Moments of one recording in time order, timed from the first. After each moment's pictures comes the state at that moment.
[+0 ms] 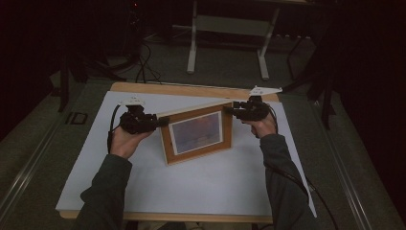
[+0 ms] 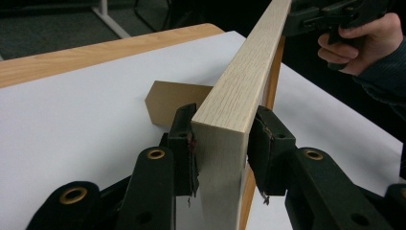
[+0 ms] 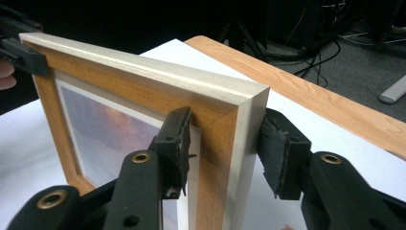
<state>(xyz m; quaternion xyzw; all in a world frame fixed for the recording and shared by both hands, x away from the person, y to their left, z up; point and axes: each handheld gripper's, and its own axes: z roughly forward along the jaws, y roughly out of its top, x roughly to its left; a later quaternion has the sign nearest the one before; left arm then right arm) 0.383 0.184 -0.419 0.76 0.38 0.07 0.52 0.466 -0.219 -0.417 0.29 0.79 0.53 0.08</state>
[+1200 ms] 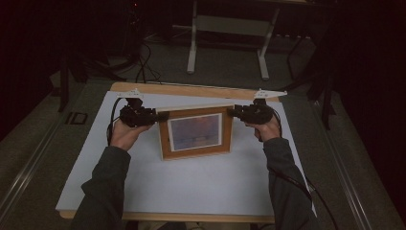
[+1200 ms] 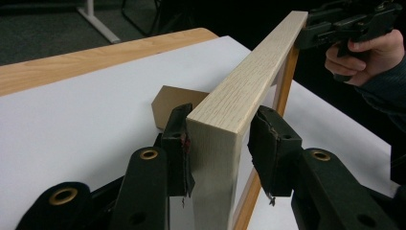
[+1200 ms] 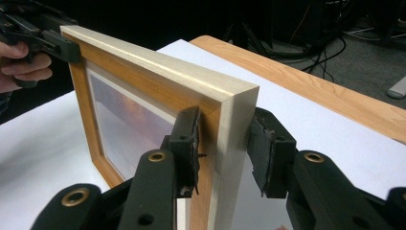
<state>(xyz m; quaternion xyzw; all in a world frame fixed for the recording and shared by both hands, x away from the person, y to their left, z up) 0.408 0.194 -0.422 0.76 0.36 0.05 0.54 0.454 -0.230 -0.417 0.30 0.79 0.54 0.07</state>
